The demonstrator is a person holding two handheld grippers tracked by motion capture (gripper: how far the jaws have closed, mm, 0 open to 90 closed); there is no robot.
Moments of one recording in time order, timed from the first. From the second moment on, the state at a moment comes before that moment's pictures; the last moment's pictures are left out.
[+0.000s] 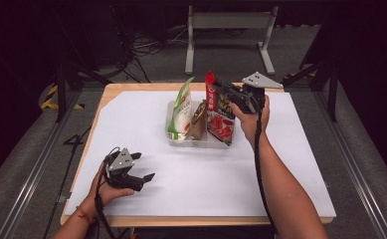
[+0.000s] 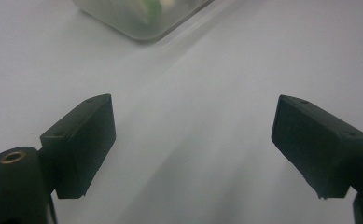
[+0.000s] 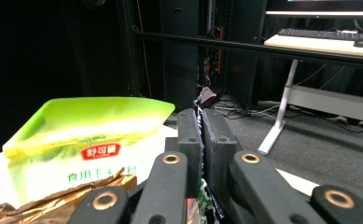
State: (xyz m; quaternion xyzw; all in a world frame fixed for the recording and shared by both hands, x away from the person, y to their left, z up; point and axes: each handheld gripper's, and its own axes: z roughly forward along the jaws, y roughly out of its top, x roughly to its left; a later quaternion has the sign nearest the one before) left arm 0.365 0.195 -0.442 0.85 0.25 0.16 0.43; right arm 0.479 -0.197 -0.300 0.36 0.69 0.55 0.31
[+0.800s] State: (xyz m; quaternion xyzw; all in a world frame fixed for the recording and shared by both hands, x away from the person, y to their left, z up) left arm 0.366 0.193 -0.444 0.86 0.25 0.15 0.42; right arm 0.468 -0.219 -0.300 0.35 0.70 0.54 0.31
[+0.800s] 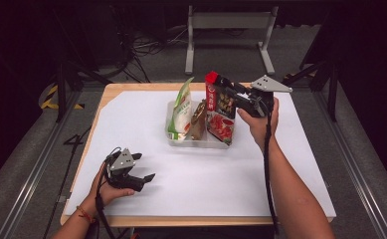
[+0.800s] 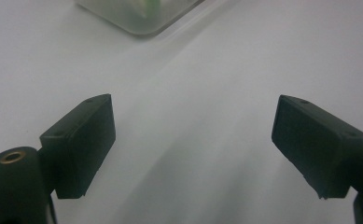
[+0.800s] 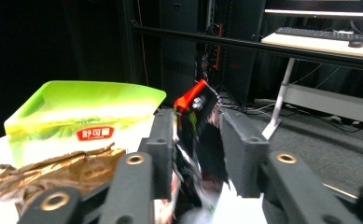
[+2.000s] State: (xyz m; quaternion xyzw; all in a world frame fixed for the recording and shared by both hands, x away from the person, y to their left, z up) left arm 0.368 0.193 -0.445 0.86 0.26 0.15 0.42; right arm 0.420 -0.239 -0.351 0.32 0.76 0.48 0.29
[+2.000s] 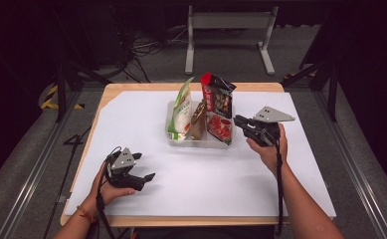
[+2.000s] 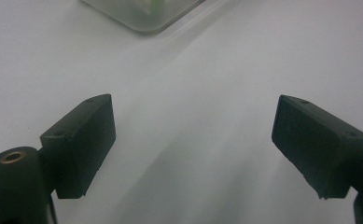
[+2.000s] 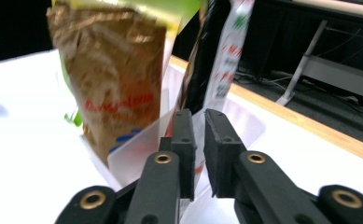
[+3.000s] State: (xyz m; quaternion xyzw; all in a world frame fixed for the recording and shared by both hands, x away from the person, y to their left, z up) left arm 0.369 0.197 -0.446 0.86 0.26 0.15 0.42; right arm 0.414 -0.215 -0.394 0.30 0.83 0.40 0.26
